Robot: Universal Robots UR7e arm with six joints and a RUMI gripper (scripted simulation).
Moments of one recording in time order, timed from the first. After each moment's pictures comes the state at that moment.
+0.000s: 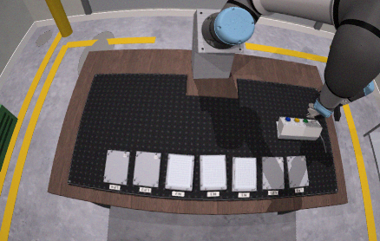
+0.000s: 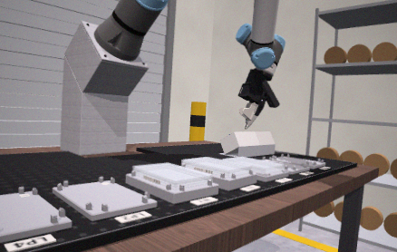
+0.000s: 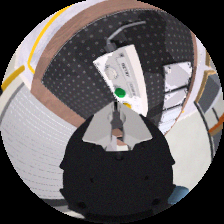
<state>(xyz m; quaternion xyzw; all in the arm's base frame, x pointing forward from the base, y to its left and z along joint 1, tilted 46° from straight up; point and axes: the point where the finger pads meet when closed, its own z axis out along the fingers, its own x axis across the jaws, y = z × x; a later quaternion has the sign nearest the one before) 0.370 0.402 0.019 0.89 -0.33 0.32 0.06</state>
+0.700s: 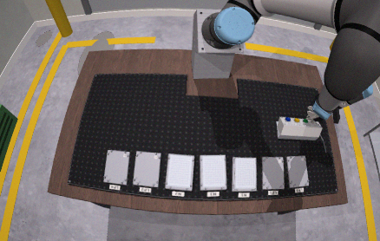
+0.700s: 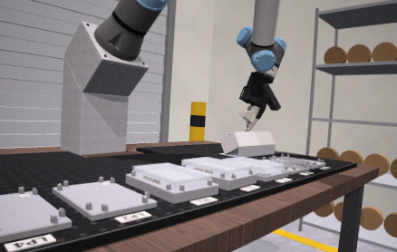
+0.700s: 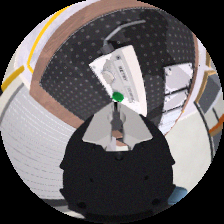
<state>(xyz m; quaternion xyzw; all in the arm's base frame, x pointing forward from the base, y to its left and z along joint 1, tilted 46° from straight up) 0.382 0.401 0.016 0.89 -0.33 0.32 0.06</state>
